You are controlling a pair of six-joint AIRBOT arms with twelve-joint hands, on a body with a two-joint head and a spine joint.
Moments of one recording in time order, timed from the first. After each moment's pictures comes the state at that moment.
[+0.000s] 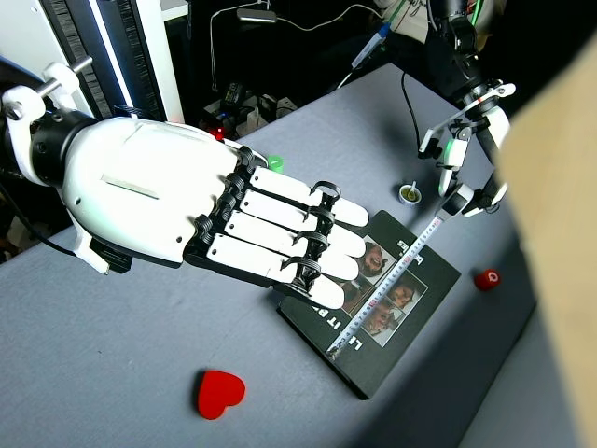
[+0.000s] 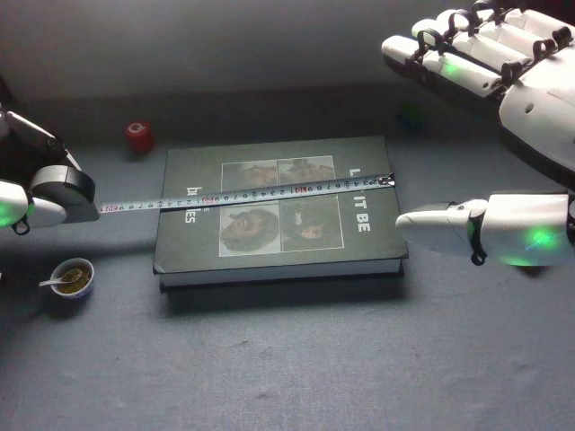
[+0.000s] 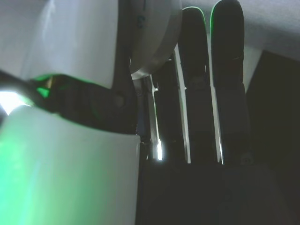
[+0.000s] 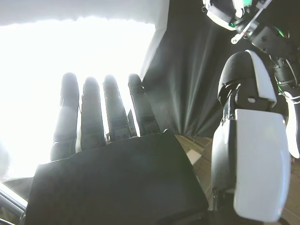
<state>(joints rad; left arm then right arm) 0.94 -0.96 1.37 -0.50 -0.54 0.52 -0.40 -0.73 0.57 0.64 0.62 -1.73</state>
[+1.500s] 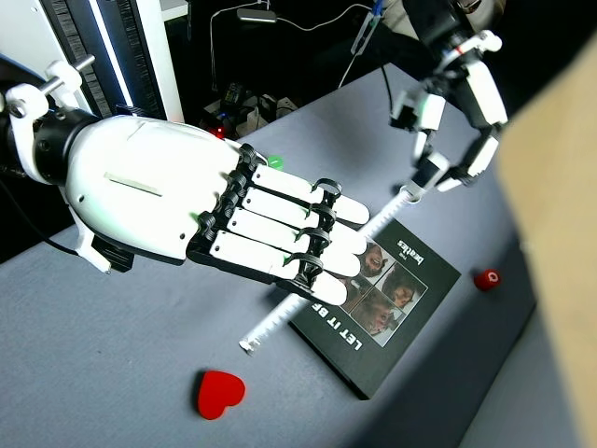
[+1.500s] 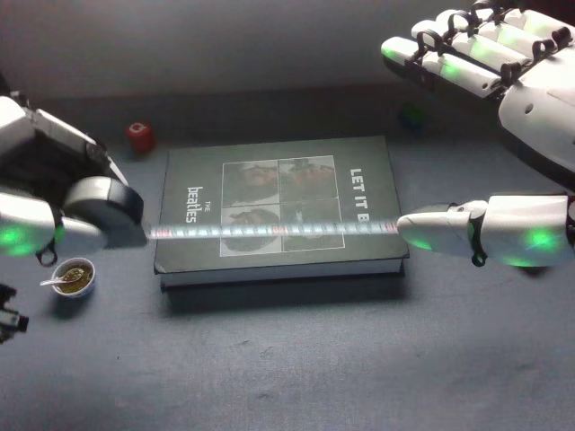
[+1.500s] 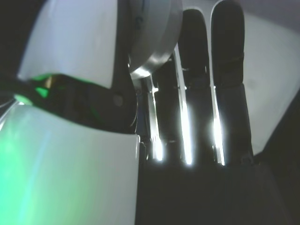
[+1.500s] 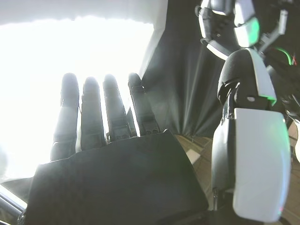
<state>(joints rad) 0.78 -0.66 0.87 -0.63 -0.49 0.74 -0.40 -0.73 0.57 0.64 0.62 -1.73</state>
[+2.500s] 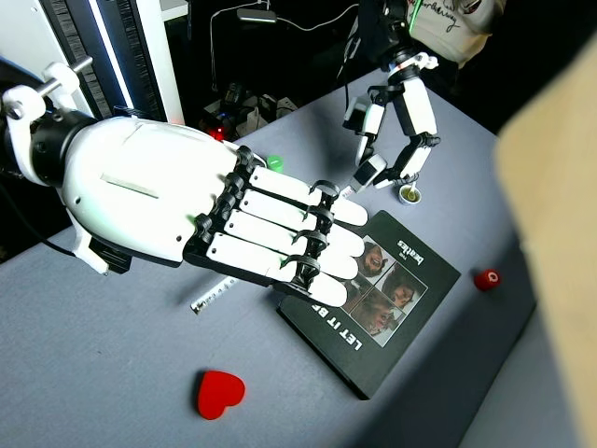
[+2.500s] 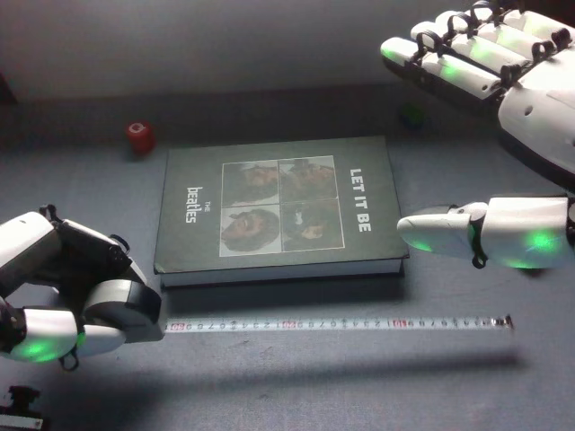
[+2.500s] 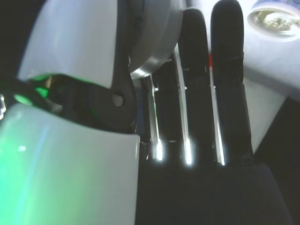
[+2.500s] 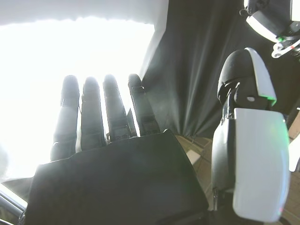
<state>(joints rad) 1.15 -0.81 0.87 -0.53 -0.83 0.55 -0.40 -0.73 0.58 0.63 0.62 -1.73</state>
